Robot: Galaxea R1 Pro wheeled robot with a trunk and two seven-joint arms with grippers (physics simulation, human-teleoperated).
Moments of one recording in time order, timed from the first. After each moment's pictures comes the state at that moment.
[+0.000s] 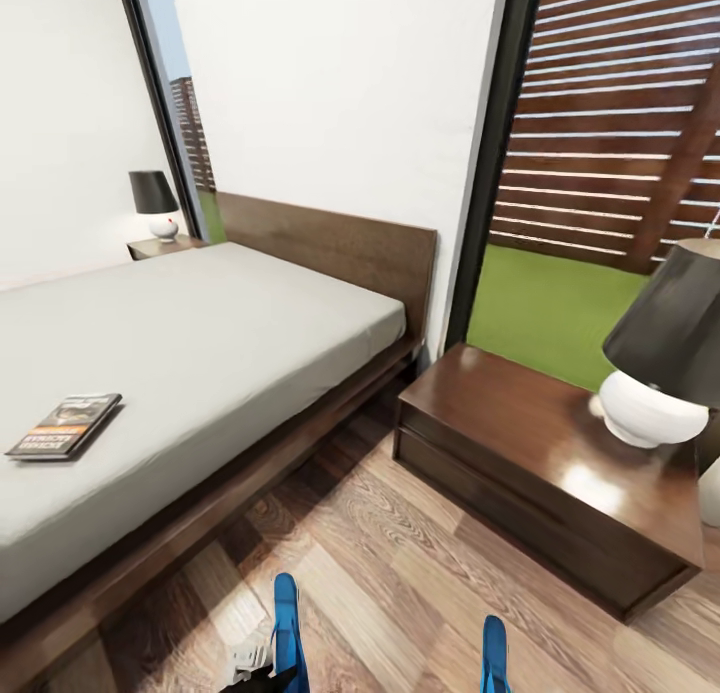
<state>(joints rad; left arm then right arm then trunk) -0.33 0.06 -0.07 -0.29 0.34 -0.09 -0.75 -0.40 -0.23 -0.06 0.00 -0.32 0.00 0.87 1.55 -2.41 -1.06</state>
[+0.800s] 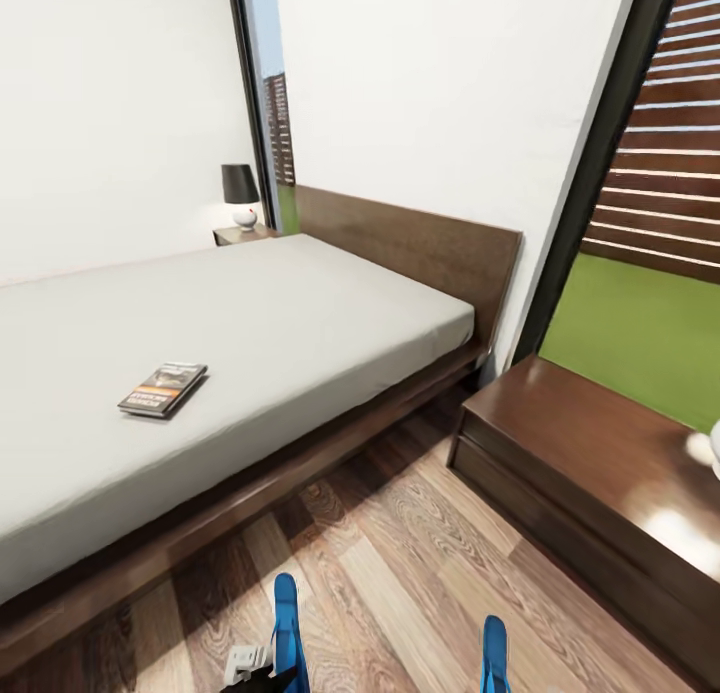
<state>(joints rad) -0.33 0.06 -0.07 -0.29 0.34 -0.09 -0.75 -0.40 -0.23 -0.06 0.00 -0.32 0.00 0.87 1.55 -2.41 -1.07</state>
